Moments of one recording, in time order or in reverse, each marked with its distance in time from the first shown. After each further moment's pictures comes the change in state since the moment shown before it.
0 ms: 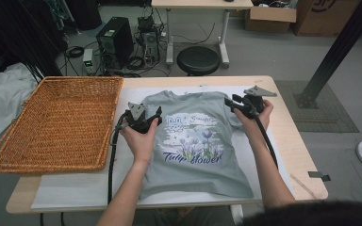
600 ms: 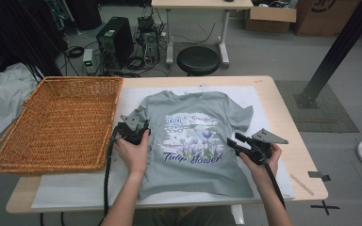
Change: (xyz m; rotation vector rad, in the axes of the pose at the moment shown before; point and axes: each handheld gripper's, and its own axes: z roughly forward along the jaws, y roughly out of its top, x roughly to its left) left arm 0.017 -0.032 -0.019 0.111 0.261 0.065; right arm 0.053 -0.089 -0.079 0.010 0.087 0.040
